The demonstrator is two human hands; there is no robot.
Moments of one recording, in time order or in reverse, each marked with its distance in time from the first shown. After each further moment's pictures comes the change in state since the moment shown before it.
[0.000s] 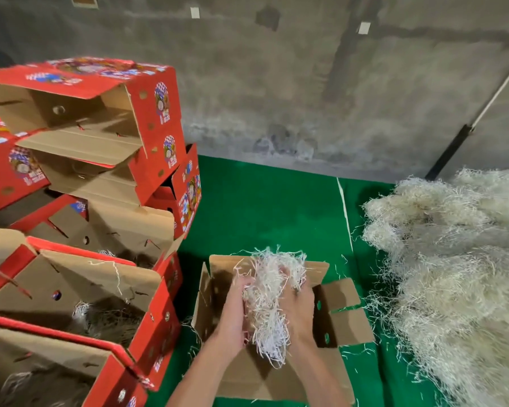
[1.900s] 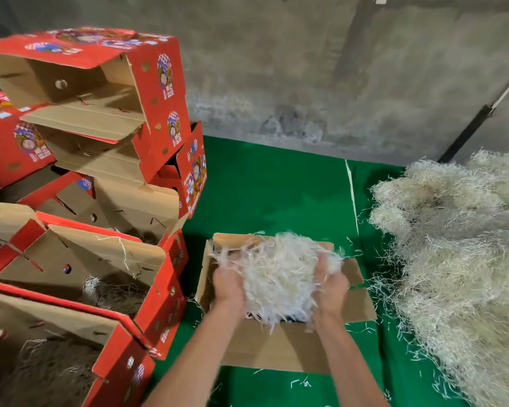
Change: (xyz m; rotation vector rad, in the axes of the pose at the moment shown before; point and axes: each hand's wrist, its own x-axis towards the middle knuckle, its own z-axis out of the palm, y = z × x) left_hand 0.030 0.007 -0.001 -0.193 0.410 0.013; right_hand 0.032 0.033 -0.048 0.089 0.165 0.087
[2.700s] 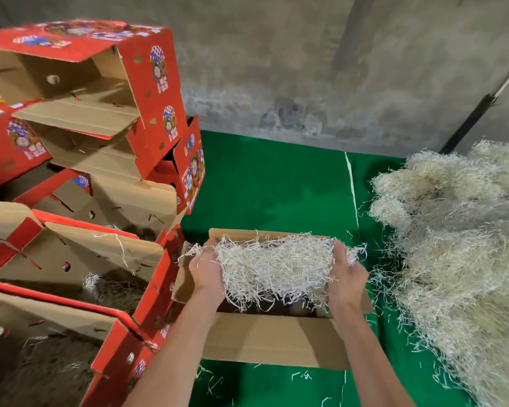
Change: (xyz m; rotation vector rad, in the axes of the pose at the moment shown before) left_hand 0.018 0.022 -0.027 -0.181 0.127 0.131; right_hand 0.012 -0.013 -0.022 0.056 0.089 -0.017
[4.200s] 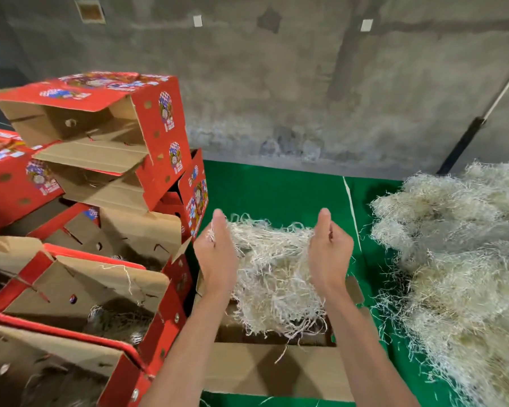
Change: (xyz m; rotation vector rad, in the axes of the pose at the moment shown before) left_hand -0.061 0.067 0.054 0.220 -0.127 0.774; right_hand -0.032 -0.111 0.055 0.089 -0.115 -0.535
